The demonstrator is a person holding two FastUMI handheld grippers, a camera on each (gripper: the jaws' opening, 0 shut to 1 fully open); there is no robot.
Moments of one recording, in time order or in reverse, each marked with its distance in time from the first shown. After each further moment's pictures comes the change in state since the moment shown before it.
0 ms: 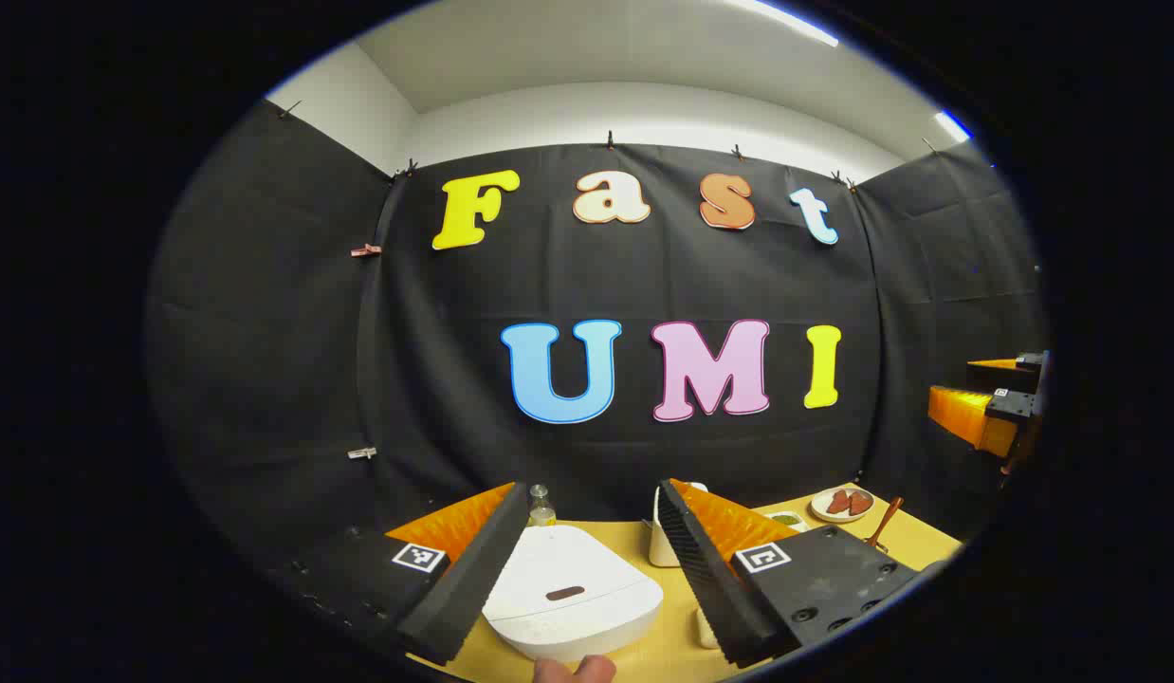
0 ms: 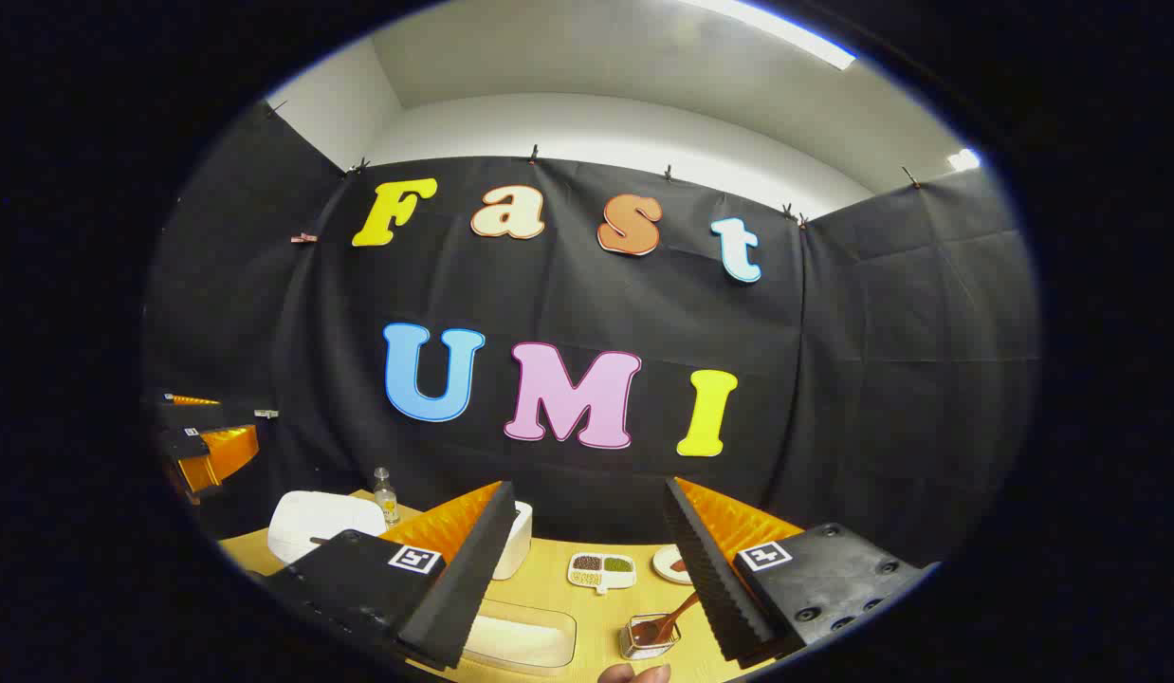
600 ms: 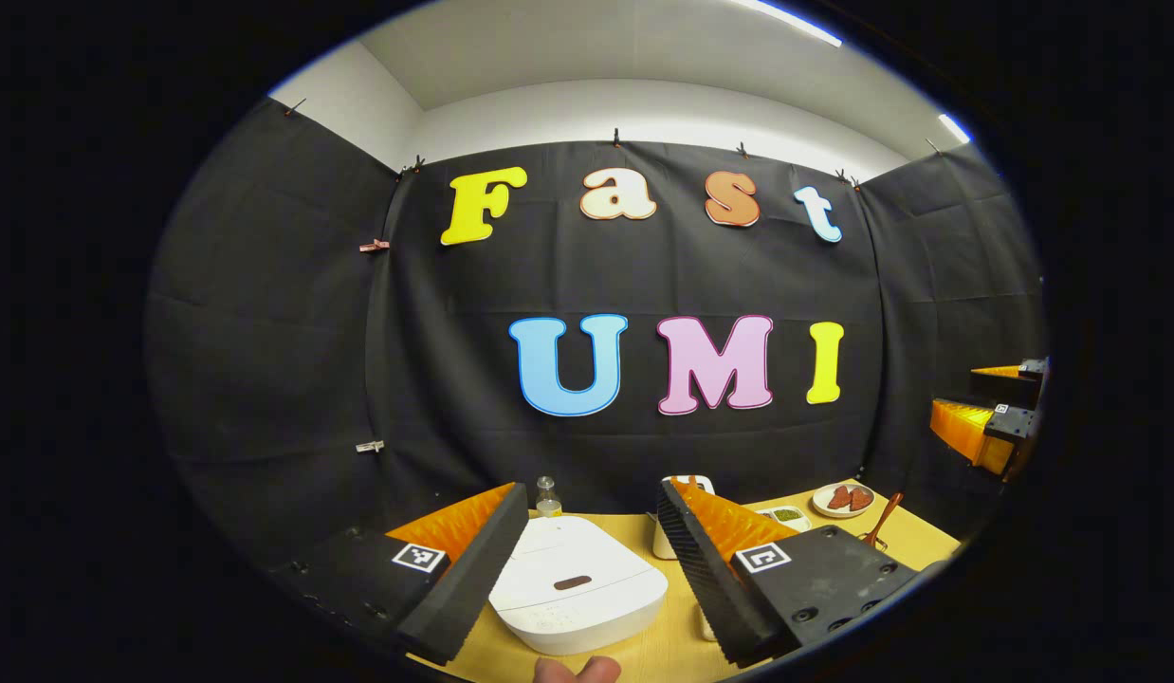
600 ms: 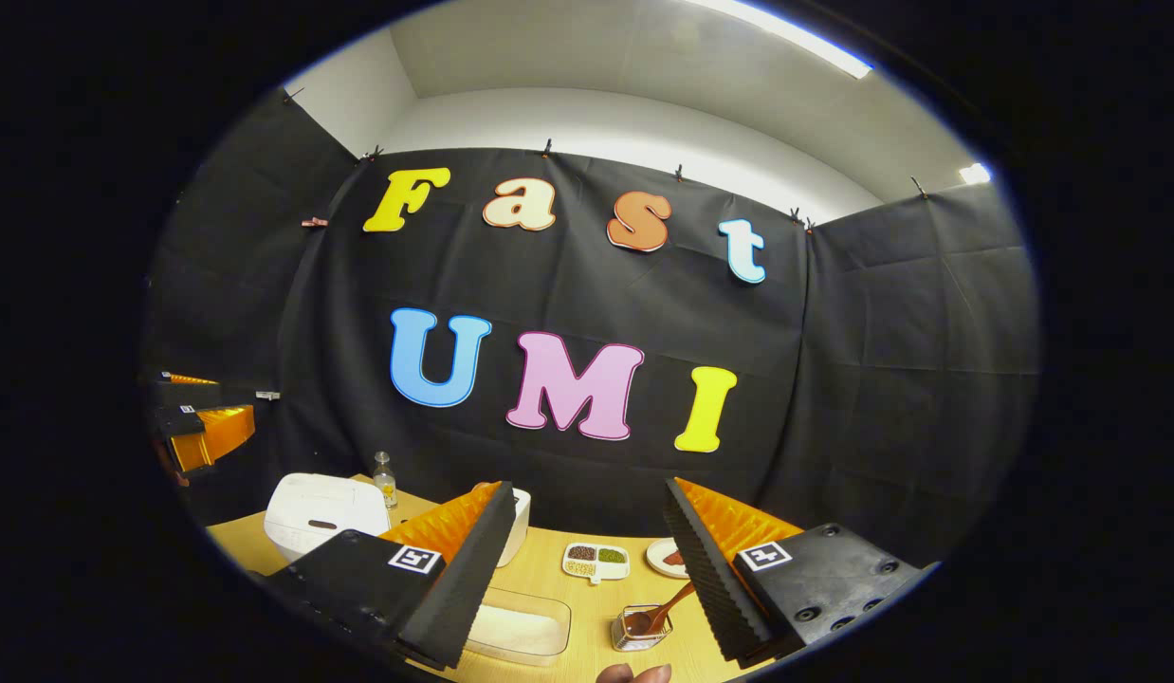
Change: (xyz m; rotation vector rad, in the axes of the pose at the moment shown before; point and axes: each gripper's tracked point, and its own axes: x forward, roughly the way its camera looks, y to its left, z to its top) left arm -0.014 0.007 -0.012 -0.007 0.026 0.012; right arm -0.017 0.009 -0.008 -0.029 0.011 0.000
